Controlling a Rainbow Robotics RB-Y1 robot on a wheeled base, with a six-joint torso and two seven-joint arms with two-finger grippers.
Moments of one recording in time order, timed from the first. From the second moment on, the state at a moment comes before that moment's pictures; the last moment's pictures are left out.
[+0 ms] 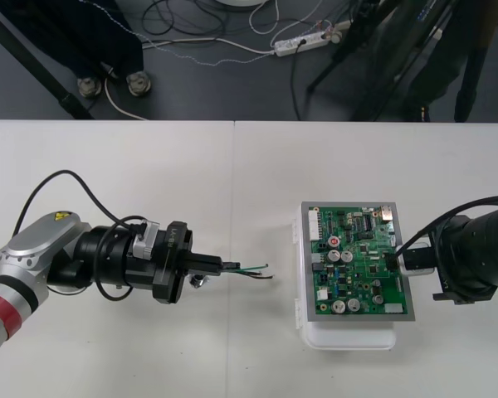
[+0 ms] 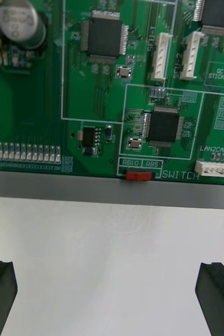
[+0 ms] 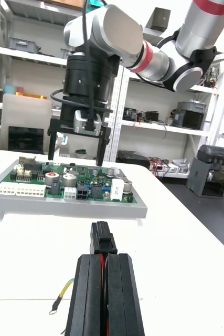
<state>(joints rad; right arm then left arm) -0.09 -0.87 0.15 -2.19 2.34 -1.57 -0.51 -0.43 0.55 -0.51 -1.03 -0.76 -1.51 -0.53</state>
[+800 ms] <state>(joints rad) -0.09 -0.84 0.23 -2.20 2.45 -1.57 -0.66 -0.45 0.54 -0.59 -1.11 -0.76 -1.39 -0.53</state>
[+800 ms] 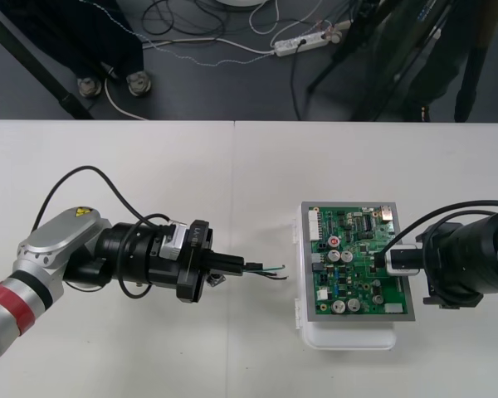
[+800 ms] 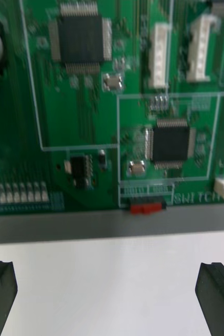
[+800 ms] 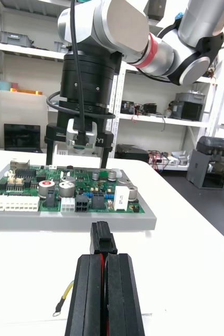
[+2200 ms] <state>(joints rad) -0.13 -0.80 0.28 -2.20 2.51 -1.57 -0.66 -0.43 0.47 -0.64 -1.26 -0.87 -1.11 -0.45</state>
